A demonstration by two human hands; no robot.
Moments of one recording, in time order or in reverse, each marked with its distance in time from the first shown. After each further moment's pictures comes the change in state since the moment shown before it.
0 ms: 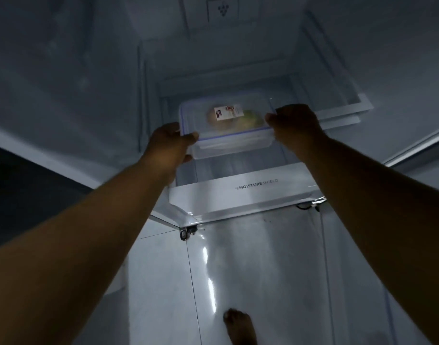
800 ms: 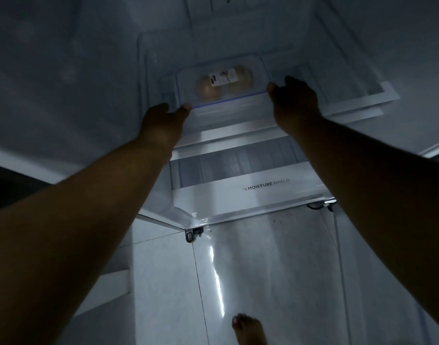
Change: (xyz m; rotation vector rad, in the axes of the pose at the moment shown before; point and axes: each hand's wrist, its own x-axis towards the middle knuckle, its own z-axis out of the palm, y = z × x) left_hand 0.074 -0.002 -0.010 0.172 0.169 0.054; right_hand 0.048 -0.010 0.035 0.066 0.131 0.030
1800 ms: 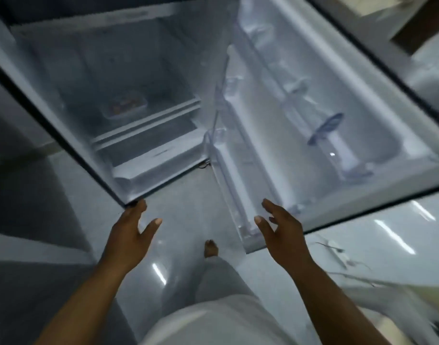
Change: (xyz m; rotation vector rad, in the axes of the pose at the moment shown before) left_hand -0.563 -0.012 -0.220 0.519 -0.518 0.450; right_hand -0.695 0.011 -0.307 0.159 0.236 0.201
